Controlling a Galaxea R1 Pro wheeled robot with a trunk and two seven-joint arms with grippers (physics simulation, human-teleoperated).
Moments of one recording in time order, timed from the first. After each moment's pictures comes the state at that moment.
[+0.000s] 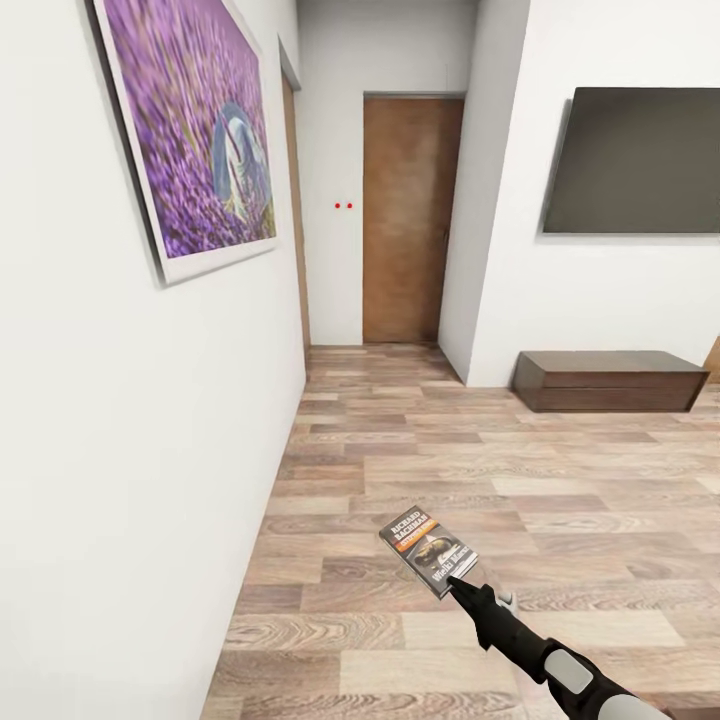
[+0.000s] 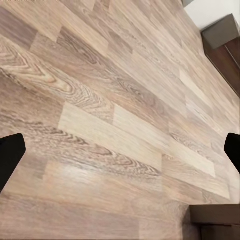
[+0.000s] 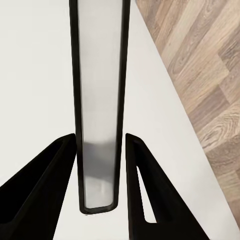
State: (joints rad) left arm -0.18 0.06 0.34 -0.16 0.42 -0.33 -0.85; right arm -0.59 -0.12 -0.17 -0.10 -0.81 0.44 0.82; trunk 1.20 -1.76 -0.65
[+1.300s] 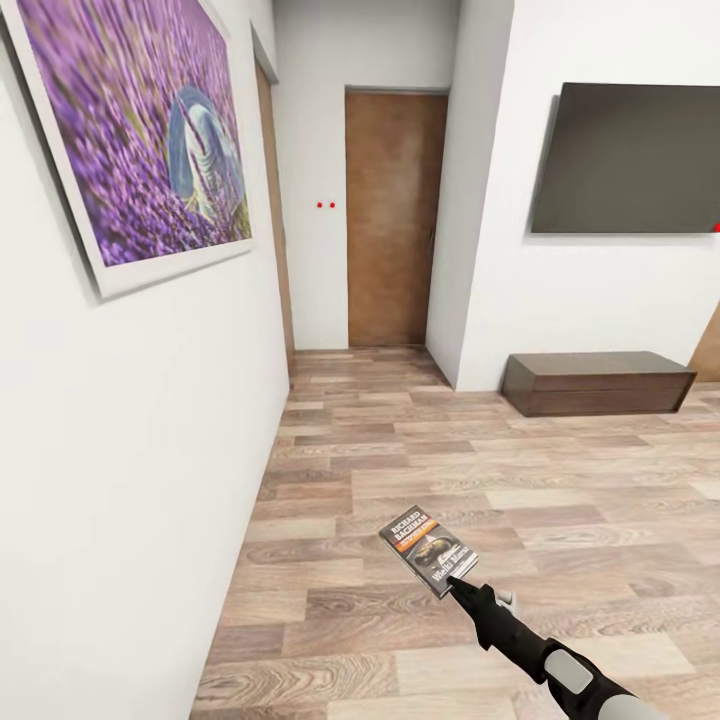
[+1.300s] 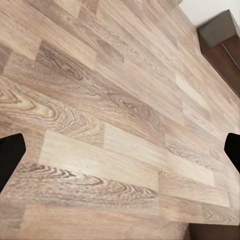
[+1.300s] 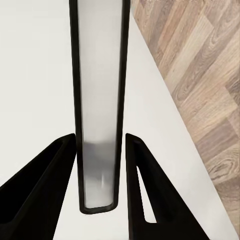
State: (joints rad) left arm -0.18 0.06 0.34 -0.16 0.42 -0.33 -0.86; right arm -0.59 -0.12 -0.17 -0.10 -0.81 0.44 0.82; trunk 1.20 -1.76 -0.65
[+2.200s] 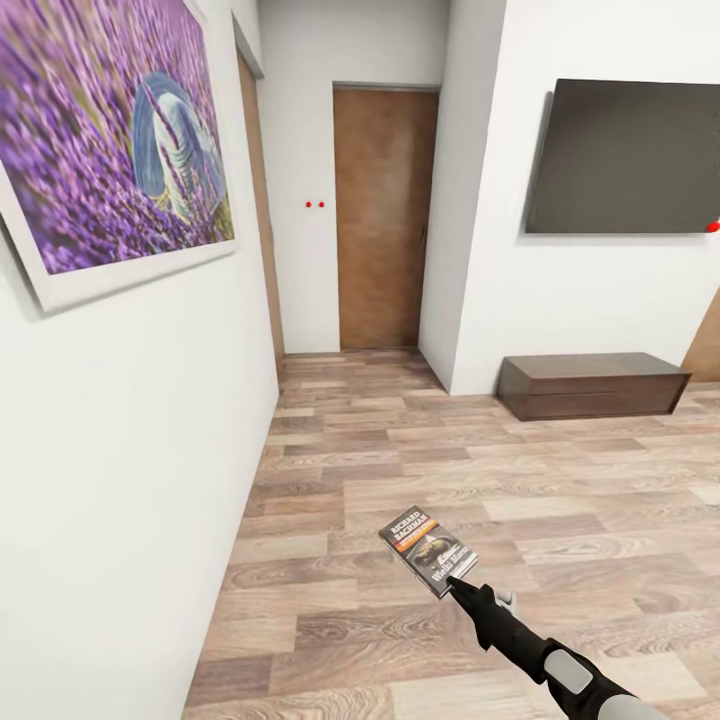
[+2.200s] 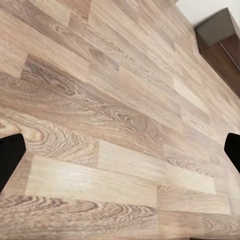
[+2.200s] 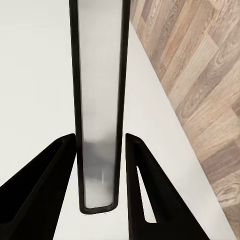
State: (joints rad) left arm -0.18 0.06 0.34 -0.16 0.42 -0.32 -0.86; right arm -0.59 -0.12 -0.17 -0.10 -0.81 0.44 0.82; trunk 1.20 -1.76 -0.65
